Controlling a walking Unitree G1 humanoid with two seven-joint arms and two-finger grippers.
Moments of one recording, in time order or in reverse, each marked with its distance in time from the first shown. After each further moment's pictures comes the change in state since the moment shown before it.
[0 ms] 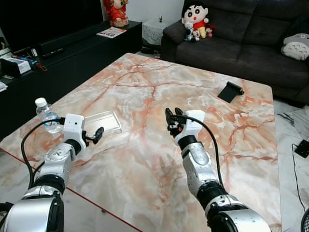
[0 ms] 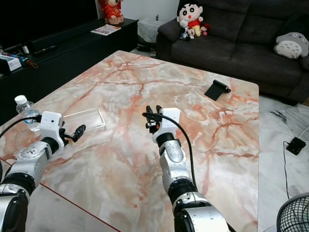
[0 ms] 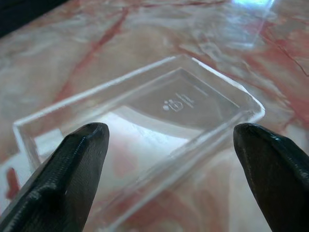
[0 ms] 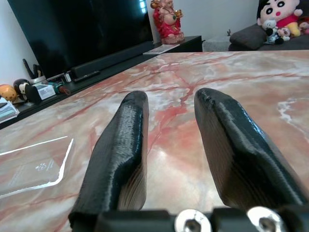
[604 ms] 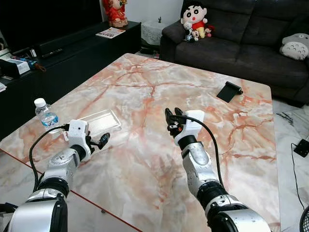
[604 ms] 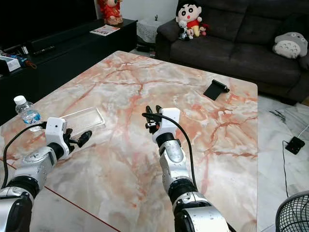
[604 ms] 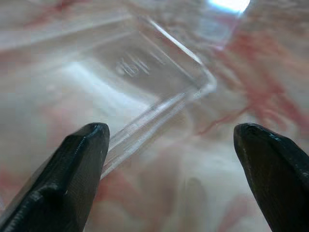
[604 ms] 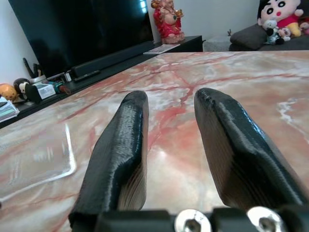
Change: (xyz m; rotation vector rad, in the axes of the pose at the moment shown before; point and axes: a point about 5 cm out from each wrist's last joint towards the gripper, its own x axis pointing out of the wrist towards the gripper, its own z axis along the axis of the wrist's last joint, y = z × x) left arm 0.002 -0.021 -0.014 -0.175 0.027 -0.119; right arm 0.000 -0.001 0.000 -0.005 0.000 0.001
